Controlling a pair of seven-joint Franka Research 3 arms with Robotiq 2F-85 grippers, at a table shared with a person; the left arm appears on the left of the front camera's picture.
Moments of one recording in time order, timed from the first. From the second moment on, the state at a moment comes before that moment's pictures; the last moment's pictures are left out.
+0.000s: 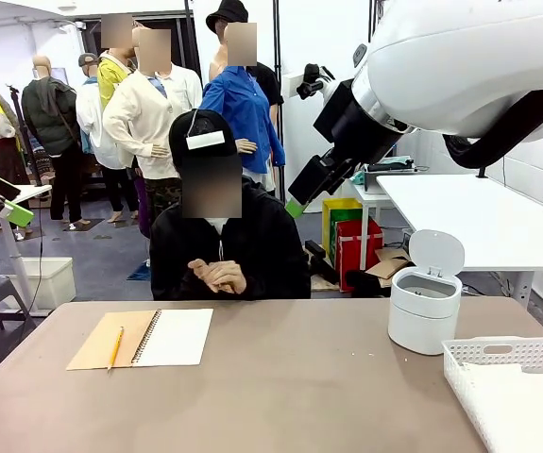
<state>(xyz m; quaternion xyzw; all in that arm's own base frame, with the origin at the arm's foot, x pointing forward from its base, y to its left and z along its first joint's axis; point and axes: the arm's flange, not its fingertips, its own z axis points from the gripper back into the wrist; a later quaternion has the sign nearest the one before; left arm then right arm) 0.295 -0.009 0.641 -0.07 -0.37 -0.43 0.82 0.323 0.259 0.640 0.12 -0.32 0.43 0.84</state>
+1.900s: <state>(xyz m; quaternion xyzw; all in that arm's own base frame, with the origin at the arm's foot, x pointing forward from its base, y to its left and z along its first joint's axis) 0.294 -0.009 0.641 -0.07 -0.37 -0.43 0.82 0.346 0.258 0.582 0.08 -0.20 0.43 0.88</state>
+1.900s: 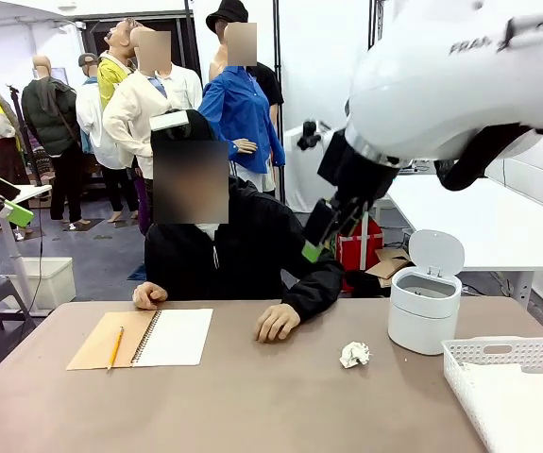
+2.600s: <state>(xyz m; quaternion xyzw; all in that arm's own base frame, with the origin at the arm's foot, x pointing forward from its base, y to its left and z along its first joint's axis) 0.294 -0.009 0.641 -0.07 -0.37 -0.43 0.82 0.383 0.248 0.529 0.01 -0.11 0.41 0.90</state>
